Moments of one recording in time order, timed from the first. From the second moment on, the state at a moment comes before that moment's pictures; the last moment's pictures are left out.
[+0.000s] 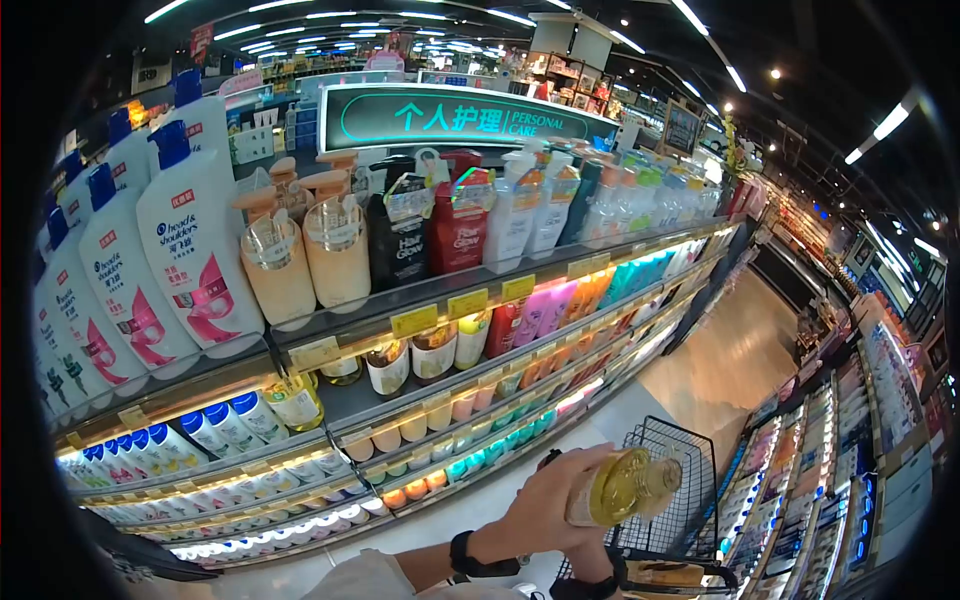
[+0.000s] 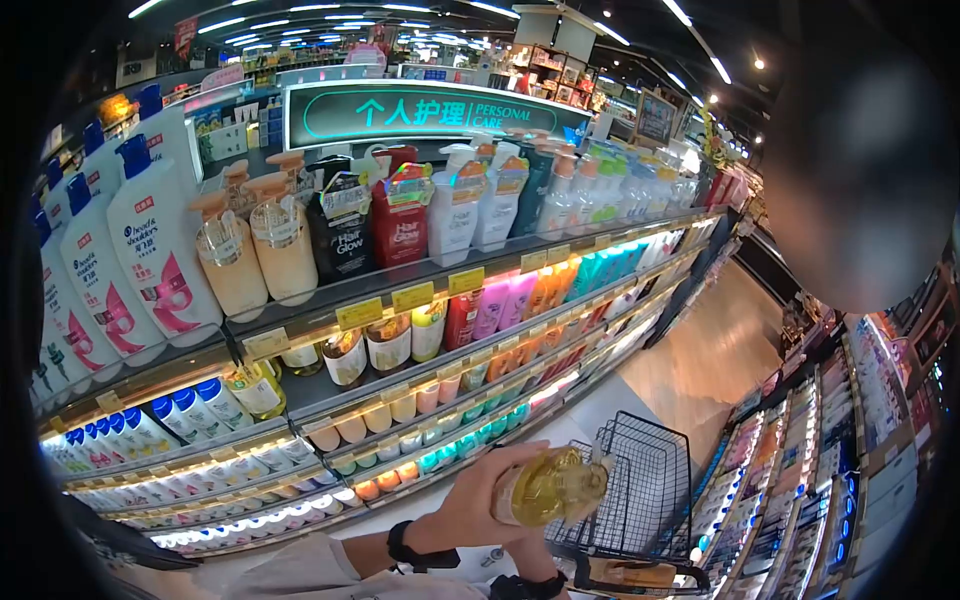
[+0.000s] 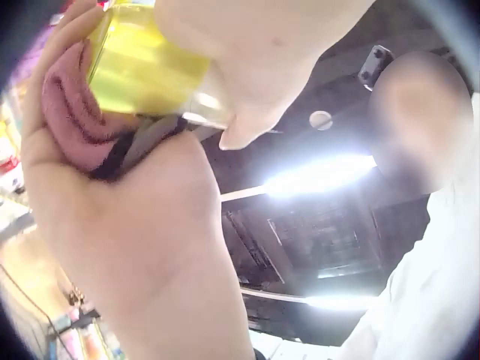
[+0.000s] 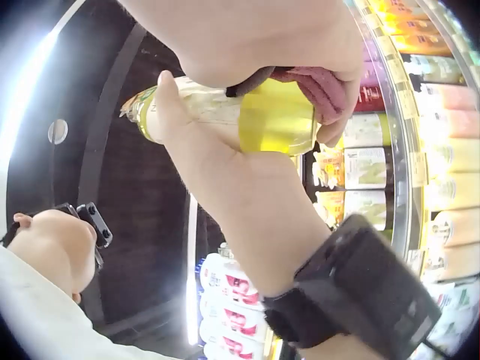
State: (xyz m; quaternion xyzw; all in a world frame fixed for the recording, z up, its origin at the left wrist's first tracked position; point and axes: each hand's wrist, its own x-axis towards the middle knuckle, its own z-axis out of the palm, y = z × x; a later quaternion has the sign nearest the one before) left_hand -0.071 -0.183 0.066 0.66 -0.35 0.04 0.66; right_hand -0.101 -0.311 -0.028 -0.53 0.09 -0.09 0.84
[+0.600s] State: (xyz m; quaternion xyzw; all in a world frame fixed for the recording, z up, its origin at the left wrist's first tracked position) left_hand -0.126 -0.357 0.063 0.60 -0.28 -0.06 0.75; right_hand -0.218 -0.465 0.036 -0.54 0.03 -0.25 0.80
